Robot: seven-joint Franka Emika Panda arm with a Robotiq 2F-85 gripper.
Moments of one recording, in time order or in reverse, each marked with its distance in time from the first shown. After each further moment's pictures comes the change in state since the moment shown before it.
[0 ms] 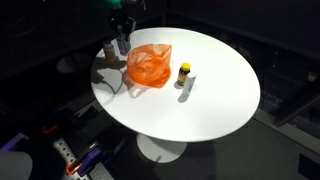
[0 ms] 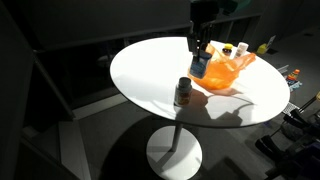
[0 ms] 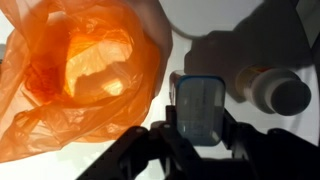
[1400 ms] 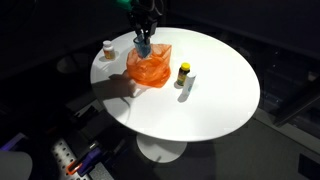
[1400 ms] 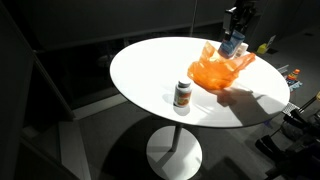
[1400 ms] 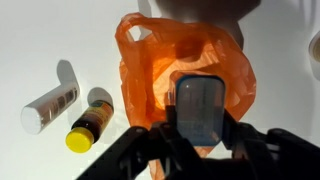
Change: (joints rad) arm -0.192 -0.249 -0.065 -0.271 0.060 0.170 0.055
